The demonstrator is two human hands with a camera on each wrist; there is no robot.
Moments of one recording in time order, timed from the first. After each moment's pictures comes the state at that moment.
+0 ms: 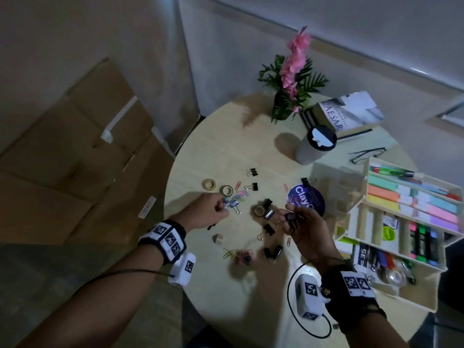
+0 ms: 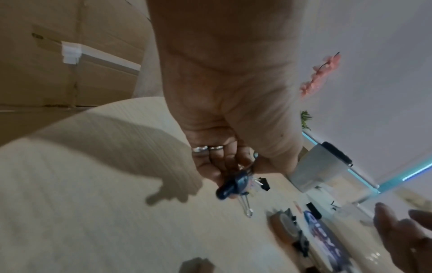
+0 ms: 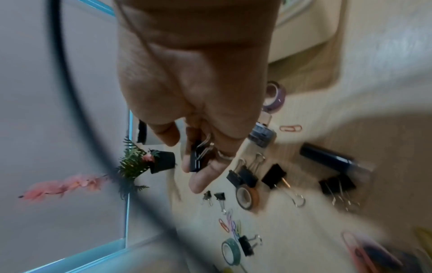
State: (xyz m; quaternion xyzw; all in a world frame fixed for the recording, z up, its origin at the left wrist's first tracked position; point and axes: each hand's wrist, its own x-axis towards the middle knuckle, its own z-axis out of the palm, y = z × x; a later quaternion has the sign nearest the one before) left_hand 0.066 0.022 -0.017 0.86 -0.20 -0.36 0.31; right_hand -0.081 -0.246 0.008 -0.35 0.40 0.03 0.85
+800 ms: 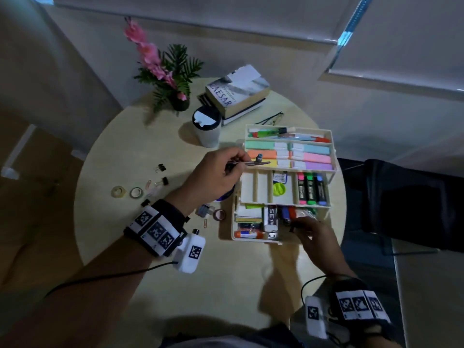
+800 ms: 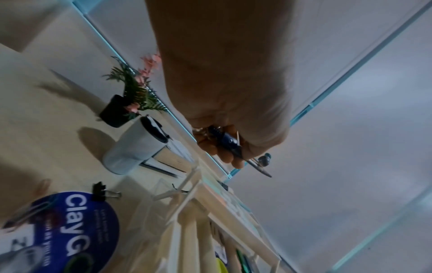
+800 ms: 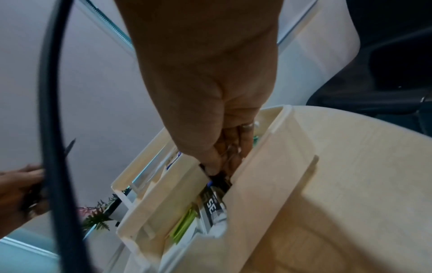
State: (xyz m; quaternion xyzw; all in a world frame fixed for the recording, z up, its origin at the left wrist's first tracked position) left_hand -0.033 -0.252 0.115 0.76 -0.40 -0.23 0.45; right_hand -0.309 -0.436 0.007 -0.87 0.31 0.00 0.37
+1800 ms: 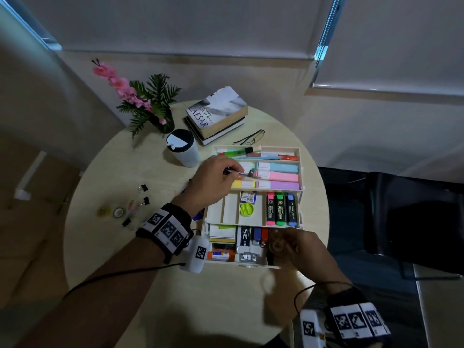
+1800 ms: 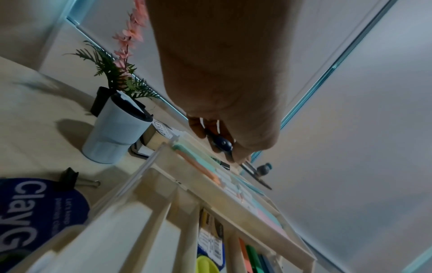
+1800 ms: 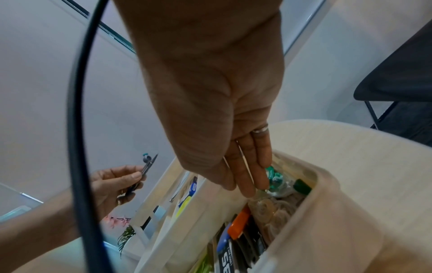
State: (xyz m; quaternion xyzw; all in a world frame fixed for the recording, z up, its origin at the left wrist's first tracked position) left_hand -0.049 -0.364 0.097 0.84 -0.40 -0.14 0.33; right_hand -0.312 -0.513 0.034 -0.89 0.22 0.09 0.38
